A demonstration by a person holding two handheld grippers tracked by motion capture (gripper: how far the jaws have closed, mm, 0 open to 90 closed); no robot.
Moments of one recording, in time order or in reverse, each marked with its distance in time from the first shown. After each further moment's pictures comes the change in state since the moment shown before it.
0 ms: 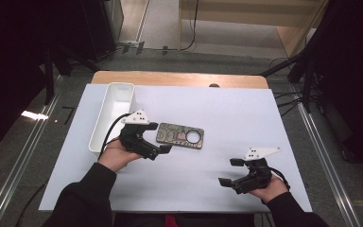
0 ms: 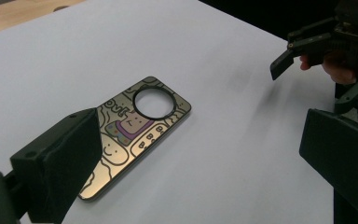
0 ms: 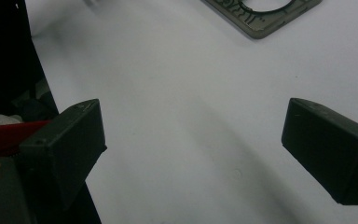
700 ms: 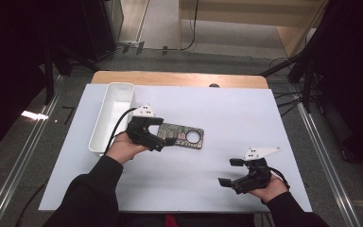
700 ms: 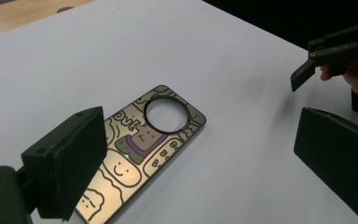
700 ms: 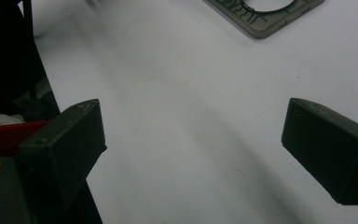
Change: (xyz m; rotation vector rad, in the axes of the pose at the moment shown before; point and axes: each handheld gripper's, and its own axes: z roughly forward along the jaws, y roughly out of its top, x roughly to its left) left arm 0.017 0.009 0.023 -0.009 -0.009 -0.011; right arm 0.000 0.000 0.001 0.000 0.007 -0.004
